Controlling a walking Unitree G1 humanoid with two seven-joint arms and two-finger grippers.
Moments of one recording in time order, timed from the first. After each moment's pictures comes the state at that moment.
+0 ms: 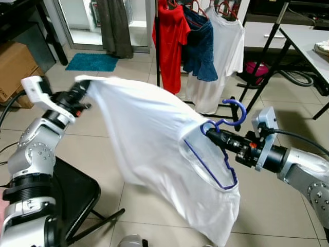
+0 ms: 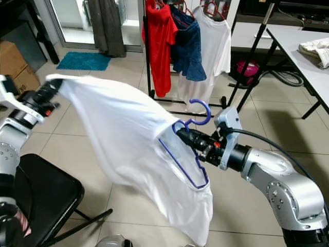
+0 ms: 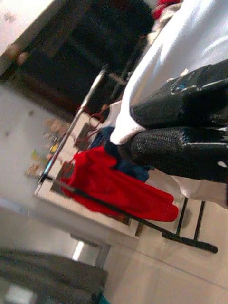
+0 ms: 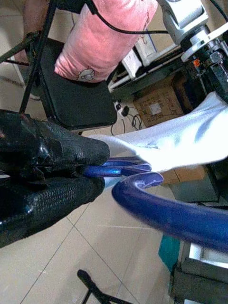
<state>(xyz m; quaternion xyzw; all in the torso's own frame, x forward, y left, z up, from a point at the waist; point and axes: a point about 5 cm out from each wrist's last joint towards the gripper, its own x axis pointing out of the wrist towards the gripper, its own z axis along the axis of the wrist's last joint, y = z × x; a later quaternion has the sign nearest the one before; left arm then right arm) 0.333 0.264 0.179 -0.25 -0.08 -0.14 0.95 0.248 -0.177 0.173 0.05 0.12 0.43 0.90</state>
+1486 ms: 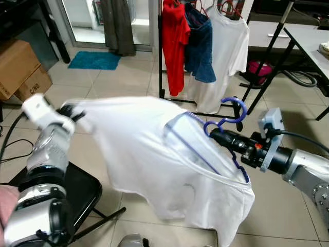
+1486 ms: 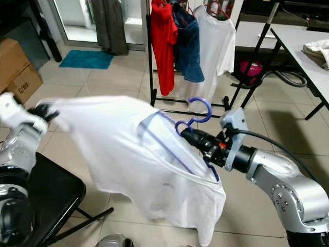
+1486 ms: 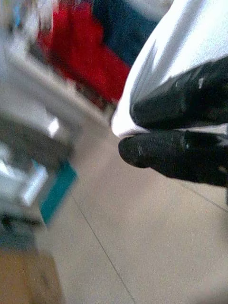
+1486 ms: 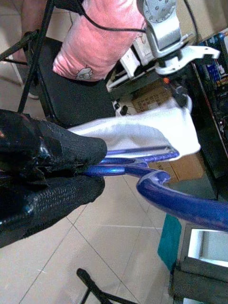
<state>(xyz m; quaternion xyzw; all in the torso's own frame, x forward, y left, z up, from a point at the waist) 0.353 0.273 0.136 -0.20 0.03 0.08 0.98 0.246 -0.185 0.175 0.05 0.11 0.42 0.90</state>
